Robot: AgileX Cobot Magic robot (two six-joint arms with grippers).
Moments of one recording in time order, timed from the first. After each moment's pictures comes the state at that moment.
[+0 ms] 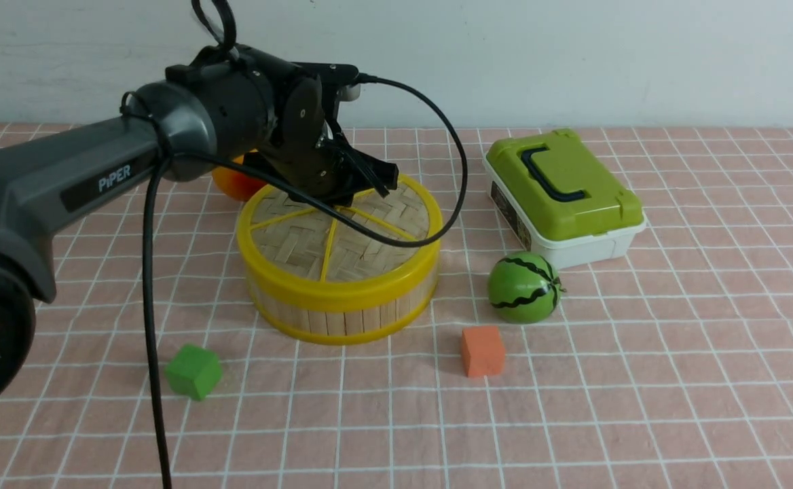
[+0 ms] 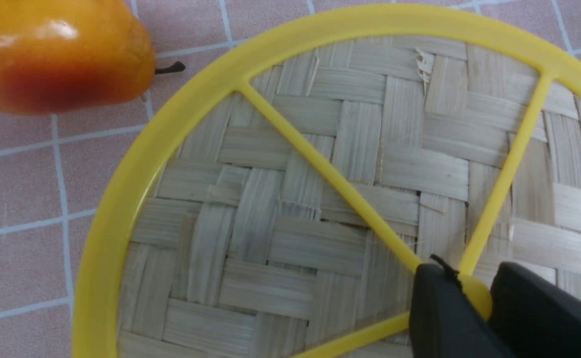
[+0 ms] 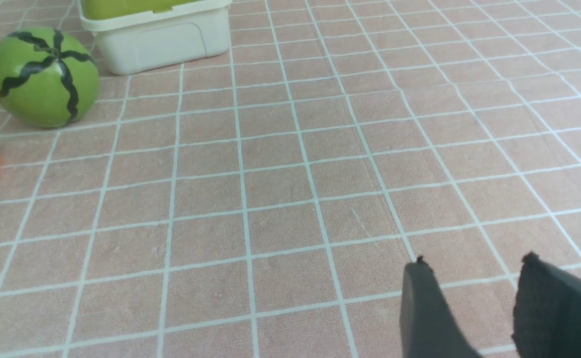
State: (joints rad) right arm -0.11 -0.01 0.02 0.02 0.39 0.10; left arm -0.42 2.10 -1.83 0.15 0.65 -0.36
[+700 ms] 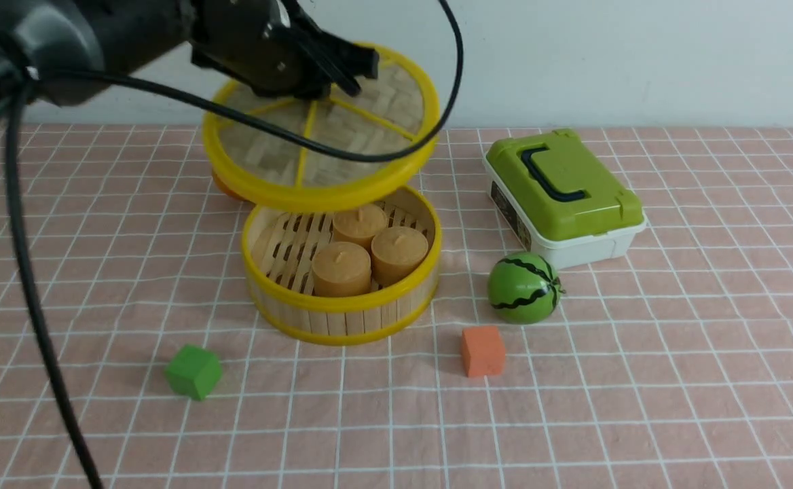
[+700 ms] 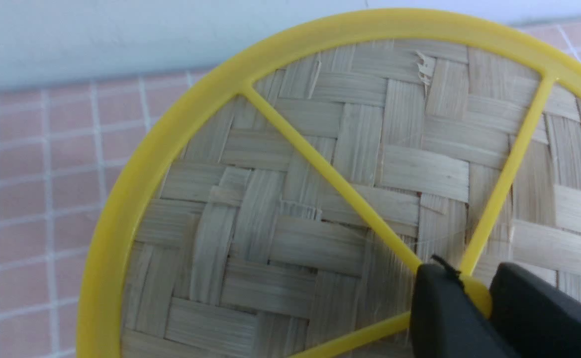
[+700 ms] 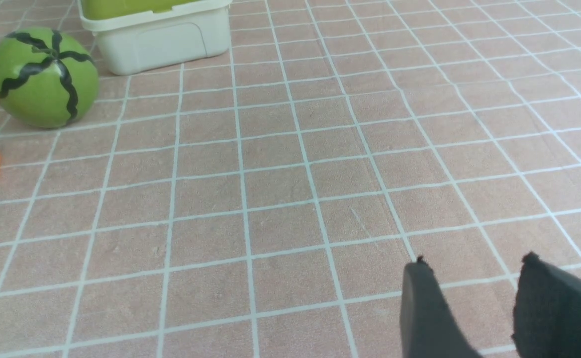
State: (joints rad) right arm -0.11 -0.01 0.02 0.02 0.39 0.10; left arm -0.41 1.82 -1.83 0.27 0.67 -0.36
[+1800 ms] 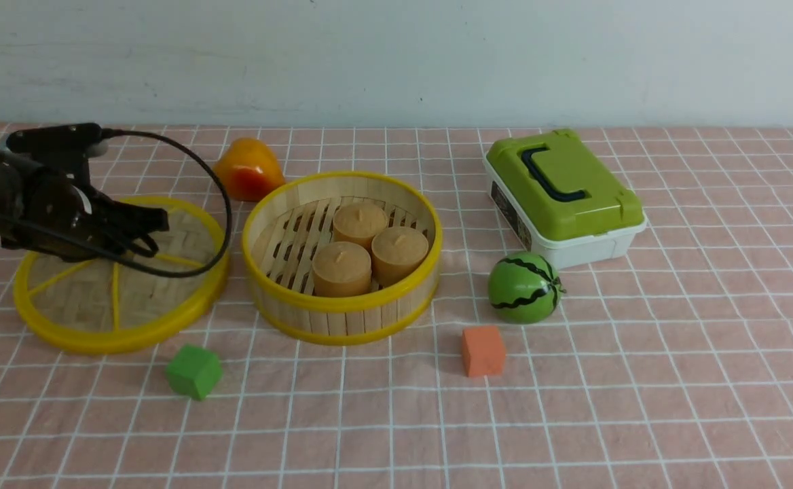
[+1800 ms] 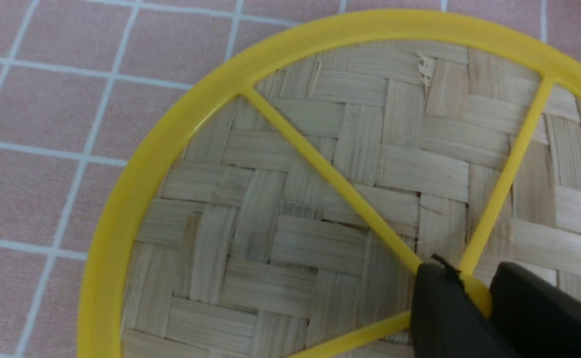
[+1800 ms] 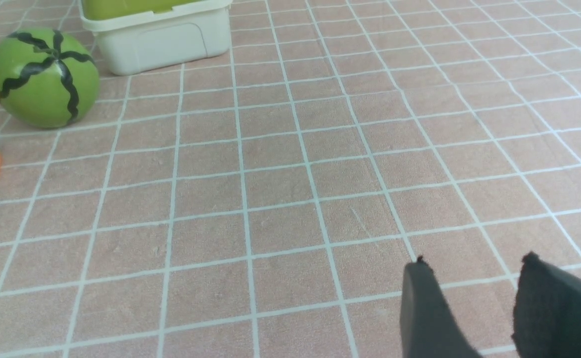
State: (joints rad) right arm -0.11 -0.01 0.02 0.02 0.39 0.10; left arm 0.02 1.94 -1.26 0.34 0.20 -0.49
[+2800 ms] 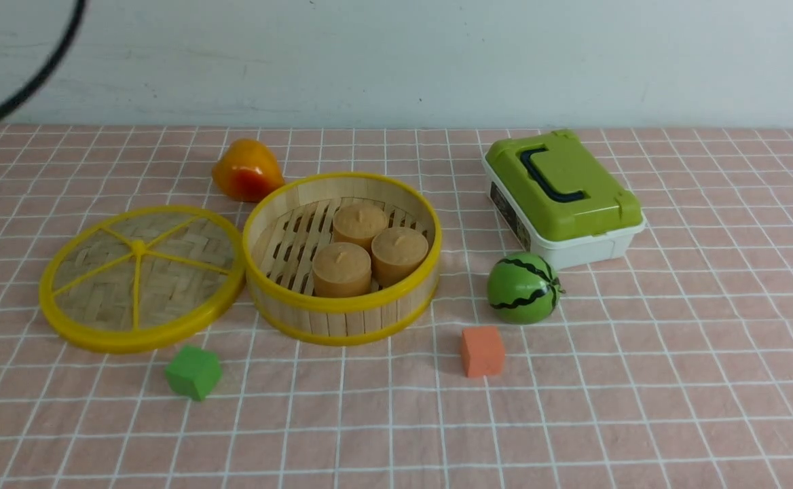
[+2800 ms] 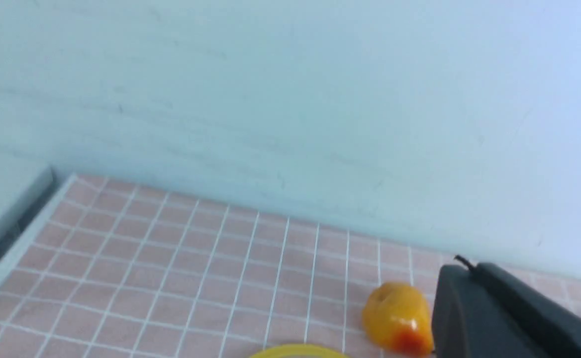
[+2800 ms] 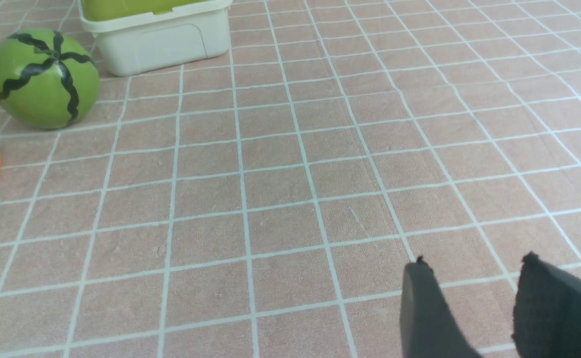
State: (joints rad) right arm -0.11 -0.01 0.02 0.02 0.39 0.10; left arm -0.02 1.07 -1.22 0.30 0.38 -0.49
